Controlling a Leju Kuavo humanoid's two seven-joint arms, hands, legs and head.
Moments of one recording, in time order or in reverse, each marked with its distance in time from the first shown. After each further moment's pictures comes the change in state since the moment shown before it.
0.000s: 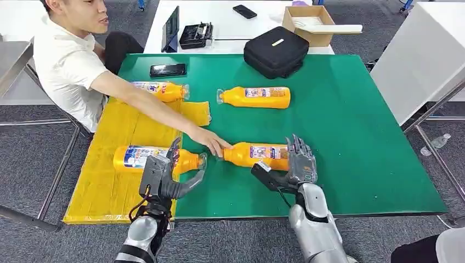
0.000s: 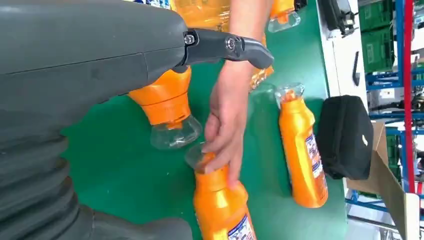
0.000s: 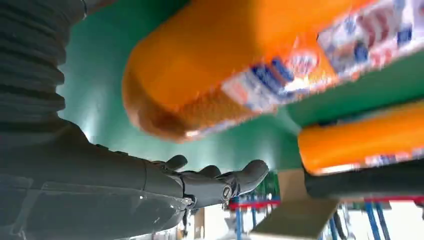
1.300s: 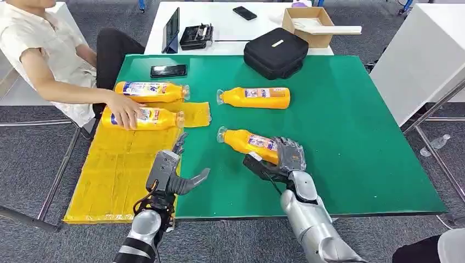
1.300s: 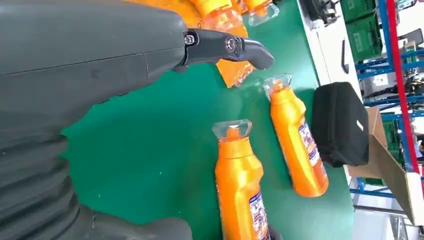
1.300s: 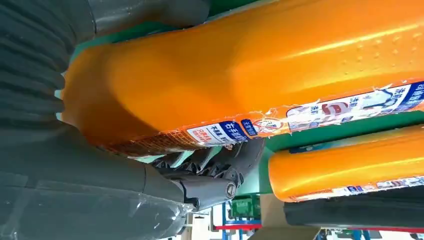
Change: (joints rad) left arm -0.046 -0.005 -0.009 0.033 -0.072 0.006 -0.002; right arm -0.200 -0.004 -0.021 0.325 -0.019 0.003 0.004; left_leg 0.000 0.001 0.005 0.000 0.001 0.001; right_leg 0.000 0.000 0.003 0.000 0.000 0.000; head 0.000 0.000
